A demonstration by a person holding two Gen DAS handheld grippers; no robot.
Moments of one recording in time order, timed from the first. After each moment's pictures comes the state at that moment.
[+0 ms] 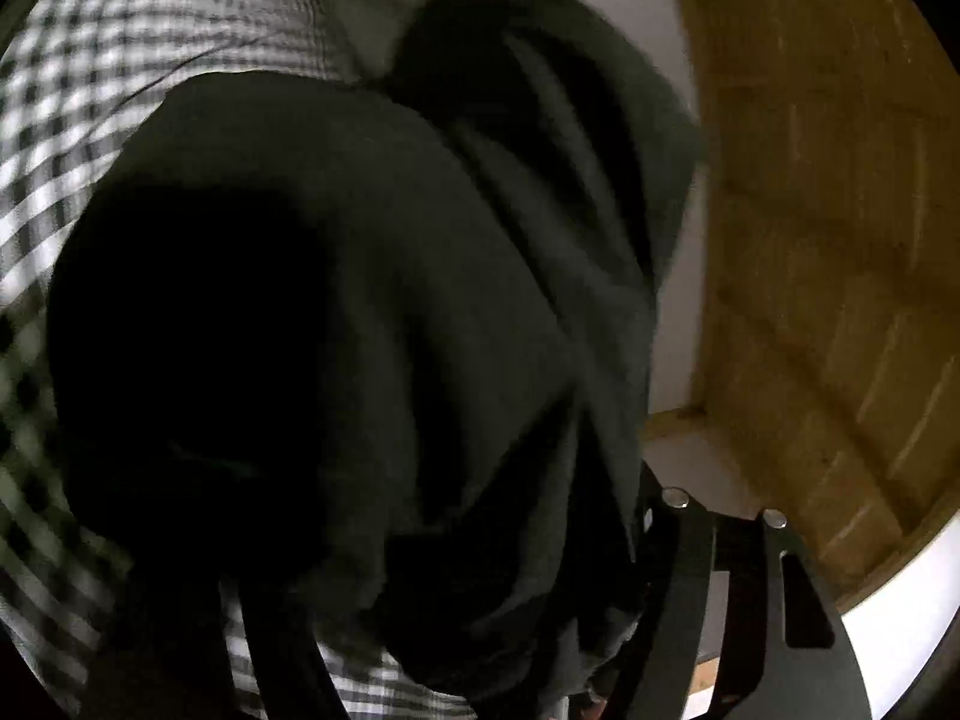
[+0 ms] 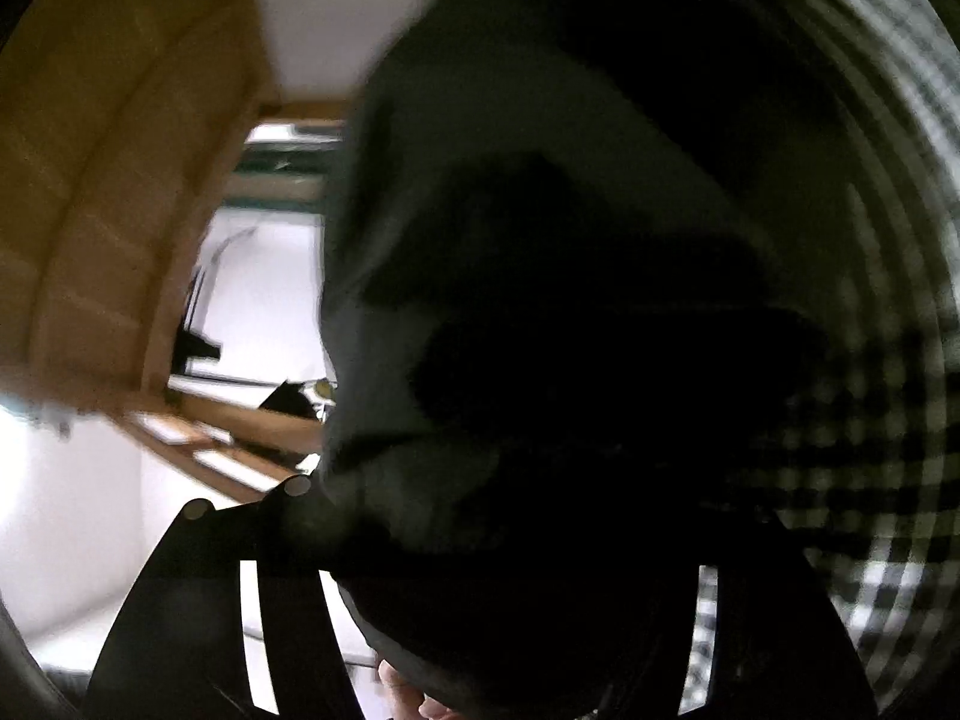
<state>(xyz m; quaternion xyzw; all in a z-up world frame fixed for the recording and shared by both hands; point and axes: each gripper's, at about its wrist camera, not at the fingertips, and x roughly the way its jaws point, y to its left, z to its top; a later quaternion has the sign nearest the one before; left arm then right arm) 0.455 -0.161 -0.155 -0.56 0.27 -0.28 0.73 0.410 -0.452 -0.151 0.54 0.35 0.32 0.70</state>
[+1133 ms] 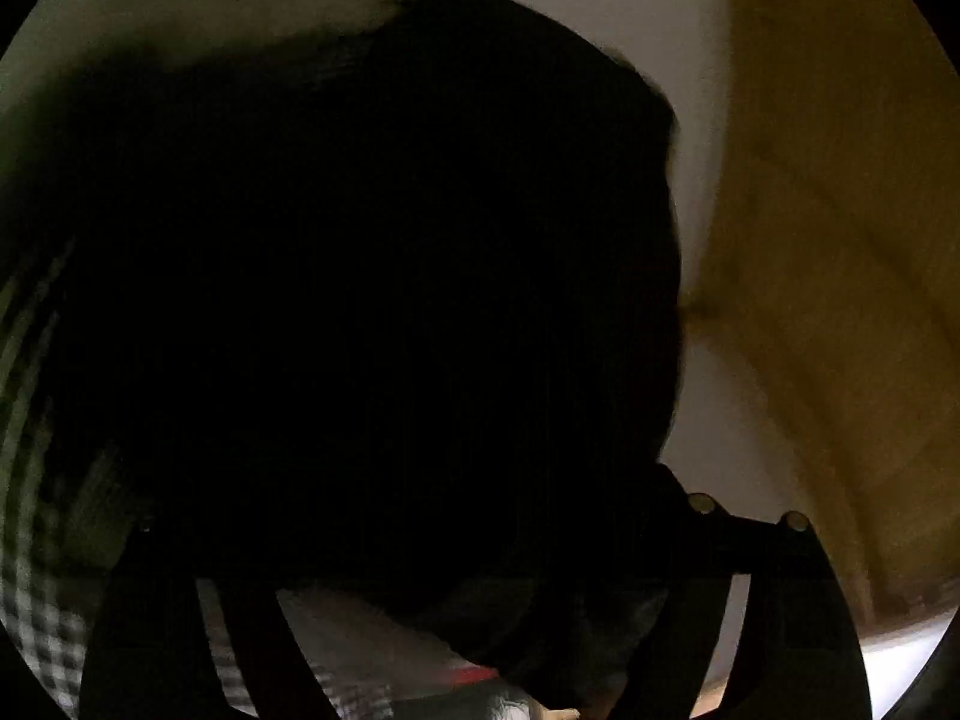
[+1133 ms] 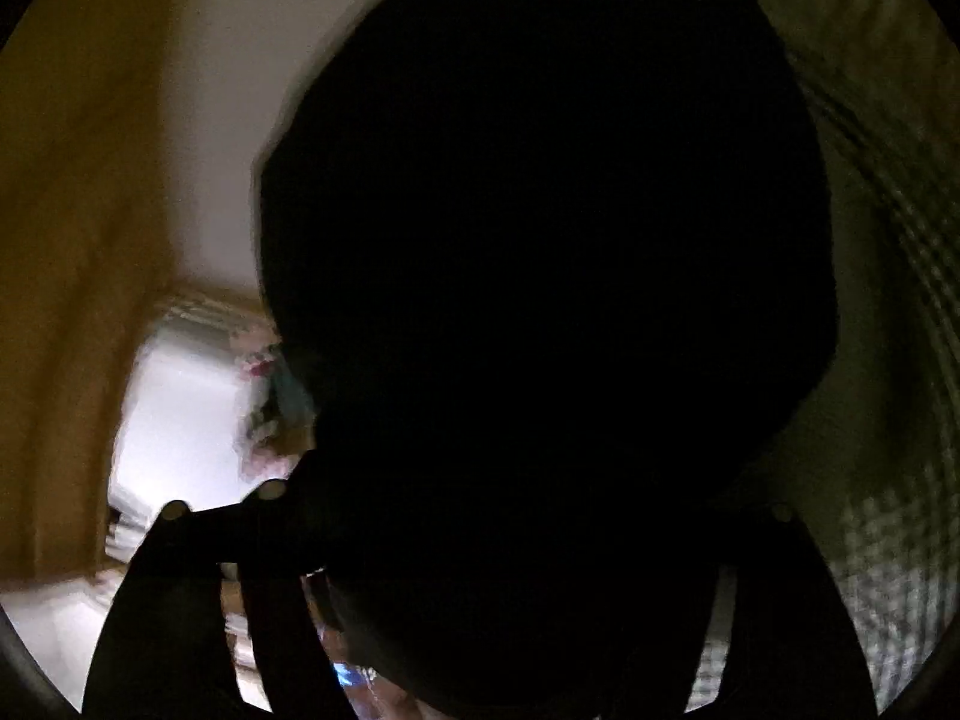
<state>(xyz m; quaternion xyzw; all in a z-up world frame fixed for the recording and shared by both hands) 0.697 -0.598 -0.132 -0.55 0.33 -0.38 0.67 0.597 -0.952 -0.062 0.53 0.36 0.10 0.76</state>
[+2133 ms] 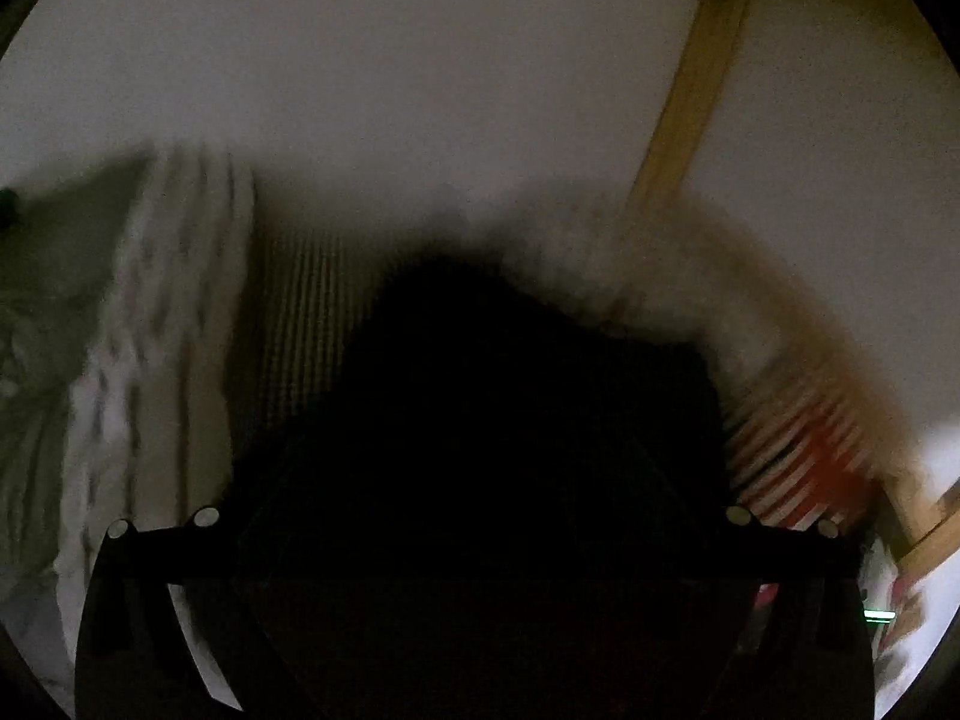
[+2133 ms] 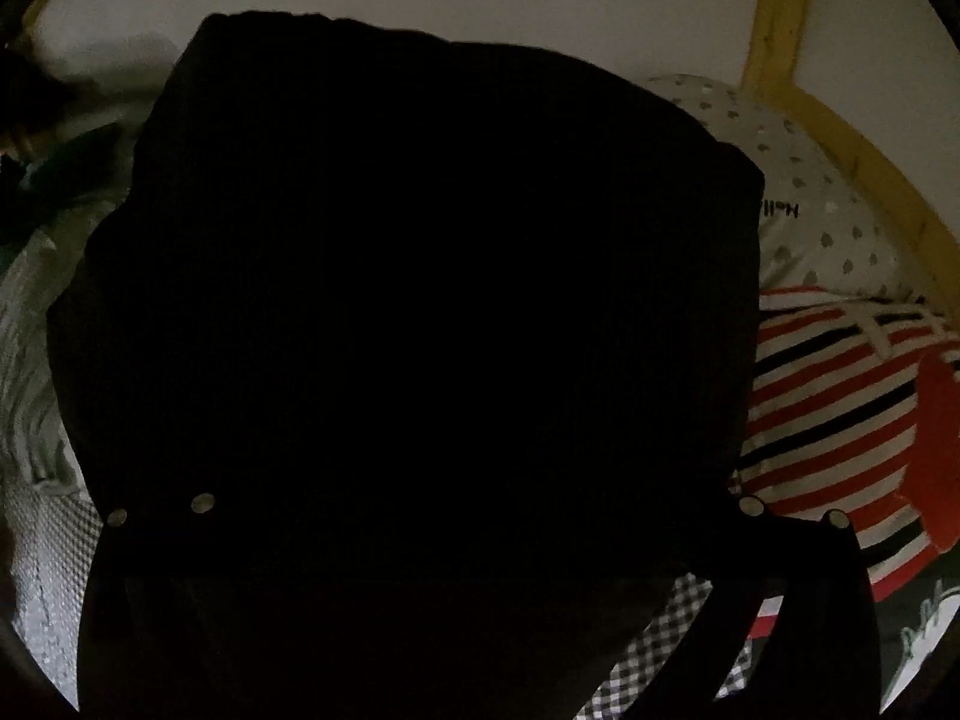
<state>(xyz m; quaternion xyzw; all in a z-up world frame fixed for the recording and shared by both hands) 0.791 -0.674 0.059 0.08 0.41 -0.31 0.86 0.659 -0.843 0.022 0.09 0.44 -0.15 0.88</state>
